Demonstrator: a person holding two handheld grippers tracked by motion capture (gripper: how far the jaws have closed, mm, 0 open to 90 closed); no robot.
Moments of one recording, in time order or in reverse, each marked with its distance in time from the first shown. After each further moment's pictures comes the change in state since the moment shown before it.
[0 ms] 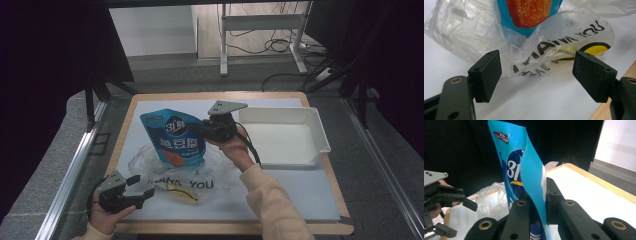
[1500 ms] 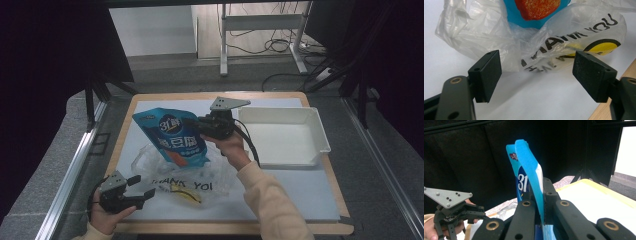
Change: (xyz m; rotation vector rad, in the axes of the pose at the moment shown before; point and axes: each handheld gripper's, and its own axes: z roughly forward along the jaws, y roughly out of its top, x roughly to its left) left arm -0.001 0.000 0.001 0.003 -0.005 0.004; right arm 0.002 0.010 0.000 -0.124 0.118 0.056
